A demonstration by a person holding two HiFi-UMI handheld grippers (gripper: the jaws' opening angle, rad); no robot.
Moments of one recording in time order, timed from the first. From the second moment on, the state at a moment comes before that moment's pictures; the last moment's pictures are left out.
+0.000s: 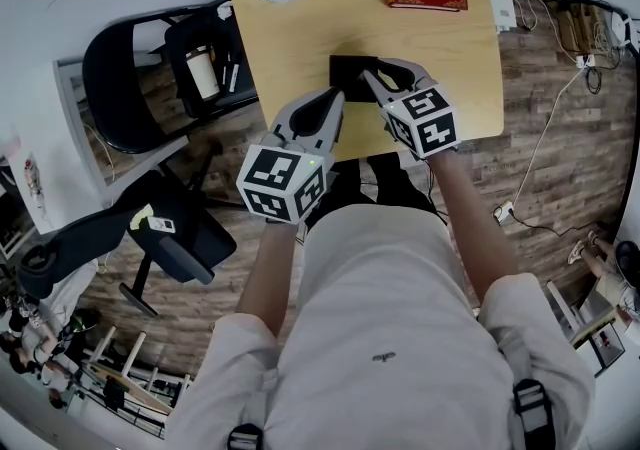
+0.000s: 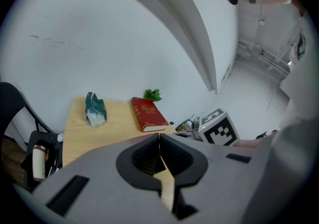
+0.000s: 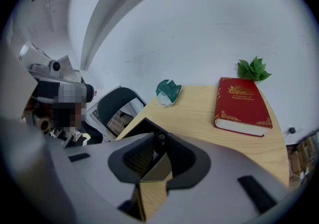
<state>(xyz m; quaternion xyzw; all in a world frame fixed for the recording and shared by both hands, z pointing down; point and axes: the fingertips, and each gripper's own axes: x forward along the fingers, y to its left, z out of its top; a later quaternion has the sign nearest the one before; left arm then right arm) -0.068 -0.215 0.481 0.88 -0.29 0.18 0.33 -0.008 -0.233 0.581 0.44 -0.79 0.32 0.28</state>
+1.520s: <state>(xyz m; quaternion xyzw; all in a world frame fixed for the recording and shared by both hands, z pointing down) -0.049 -0.116 0.442 0.87 -0.36 0.15 0.31 0.005 -0.170 0.521 0.40 -0.84 0.25 0.26</state>
